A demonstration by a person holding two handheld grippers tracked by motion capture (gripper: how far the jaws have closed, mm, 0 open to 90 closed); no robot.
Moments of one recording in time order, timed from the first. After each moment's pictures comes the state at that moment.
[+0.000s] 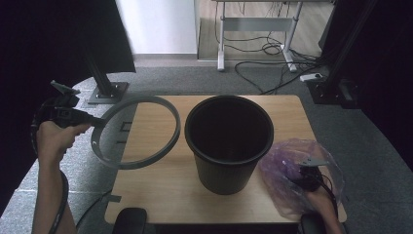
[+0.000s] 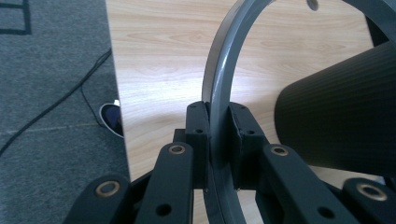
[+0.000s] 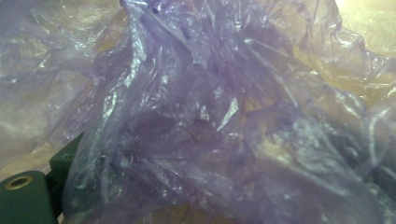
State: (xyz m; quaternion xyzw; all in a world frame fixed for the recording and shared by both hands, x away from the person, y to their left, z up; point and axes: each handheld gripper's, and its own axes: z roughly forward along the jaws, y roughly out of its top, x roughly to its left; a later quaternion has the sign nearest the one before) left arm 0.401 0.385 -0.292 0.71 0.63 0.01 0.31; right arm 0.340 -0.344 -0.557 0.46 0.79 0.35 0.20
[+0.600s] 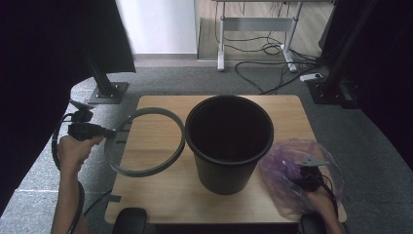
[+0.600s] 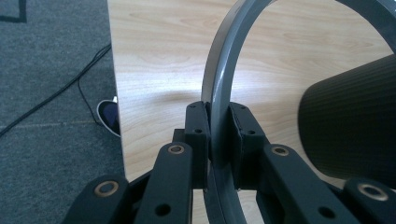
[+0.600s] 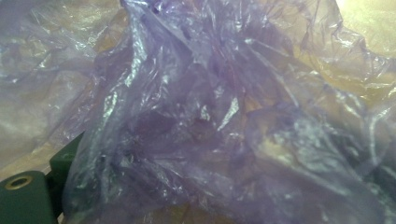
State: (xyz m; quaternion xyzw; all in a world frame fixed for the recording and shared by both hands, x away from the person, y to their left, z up) left arm 0.408 0.374 -0.360 0.70 0.64 0.01 0.31; right arm 0.340 -0.344 -0.557 0.46 0.79 0.35 0.20
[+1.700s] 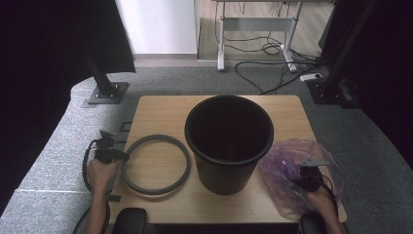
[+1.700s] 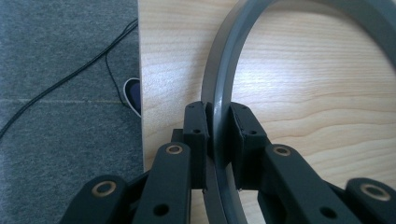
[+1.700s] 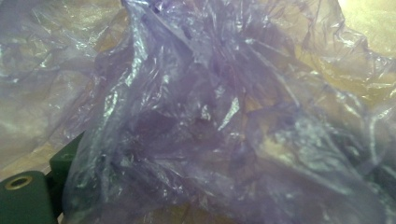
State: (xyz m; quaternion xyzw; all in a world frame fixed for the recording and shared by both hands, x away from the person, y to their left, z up) left arm 0.411 0.356 -0.492 0.70 0.68 0.05 0.24; right arm 0.340 -0.344 -0.557 0.46 0.79 0.35 0.20
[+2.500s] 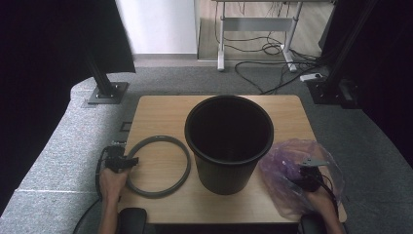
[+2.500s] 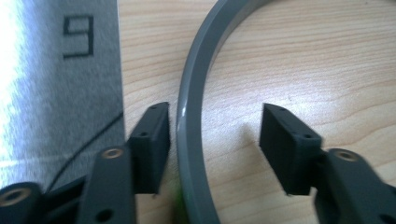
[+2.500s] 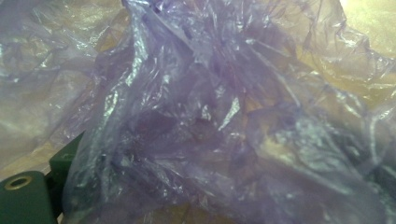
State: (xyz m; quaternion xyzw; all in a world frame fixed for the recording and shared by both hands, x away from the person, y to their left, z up) left arm 0.391 0.327 -0.529 0.73 0.61 0.19 0.27; right arm 0.339 -0.344 -0.557 0.46 0.79 0.35 0.20
